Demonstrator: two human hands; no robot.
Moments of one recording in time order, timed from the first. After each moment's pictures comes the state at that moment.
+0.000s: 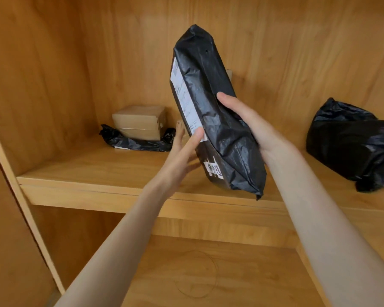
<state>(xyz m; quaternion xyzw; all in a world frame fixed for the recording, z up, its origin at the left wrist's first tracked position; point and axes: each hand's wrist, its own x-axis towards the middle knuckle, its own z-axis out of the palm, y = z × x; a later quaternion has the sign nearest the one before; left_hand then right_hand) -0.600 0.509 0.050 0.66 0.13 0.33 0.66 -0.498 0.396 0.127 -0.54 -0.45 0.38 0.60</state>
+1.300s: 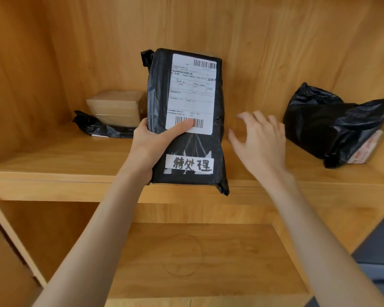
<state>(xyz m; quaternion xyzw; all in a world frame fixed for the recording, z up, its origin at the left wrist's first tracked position) -0.627 0.496 0.073 0.60 0.25 0.39 0.65 -0.478 0.369 0.064 -0.80 -0.40 -0.37 0.25</state>
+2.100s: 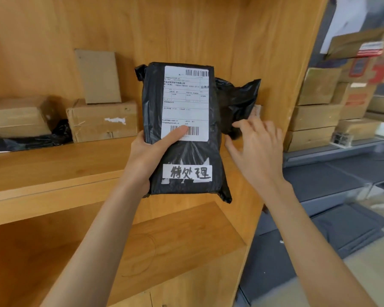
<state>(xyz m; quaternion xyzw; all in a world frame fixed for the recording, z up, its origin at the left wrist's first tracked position) -0.590 0.374 0.064 0.62 0.16 0.24 0.73 -0.473 0.212 0.042 -0.82 -0.26 -0.48 0.19</state>
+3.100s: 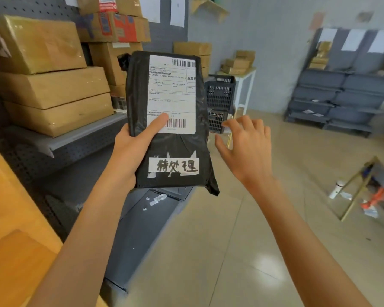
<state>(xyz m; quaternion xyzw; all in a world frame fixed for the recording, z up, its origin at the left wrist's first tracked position) -0.442 -0.090 0.031 0.63 -0.06 -0.04 0.78 -0.470 -0.291 -0.004 -0.88 0.07 -0.47 0.00</state>
